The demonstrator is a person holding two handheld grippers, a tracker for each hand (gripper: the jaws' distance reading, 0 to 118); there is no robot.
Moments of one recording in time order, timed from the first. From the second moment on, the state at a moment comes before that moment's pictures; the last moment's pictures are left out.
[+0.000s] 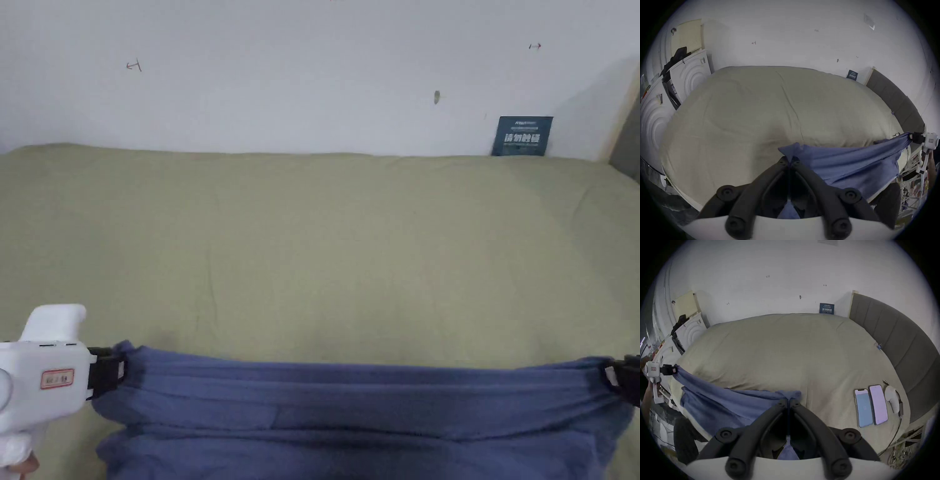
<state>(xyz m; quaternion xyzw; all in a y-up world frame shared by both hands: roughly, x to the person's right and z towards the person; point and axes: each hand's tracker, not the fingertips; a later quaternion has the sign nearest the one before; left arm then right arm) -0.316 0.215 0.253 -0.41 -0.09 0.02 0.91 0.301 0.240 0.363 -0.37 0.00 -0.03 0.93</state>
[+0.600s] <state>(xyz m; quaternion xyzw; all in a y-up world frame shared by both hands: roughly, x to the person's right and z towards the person) -0.336 0.133 0.337 -0.45 -0.10 0.03 0.89 0.282 0.151 0.451 -0.43 -0.02 -0.05 0.90</state>
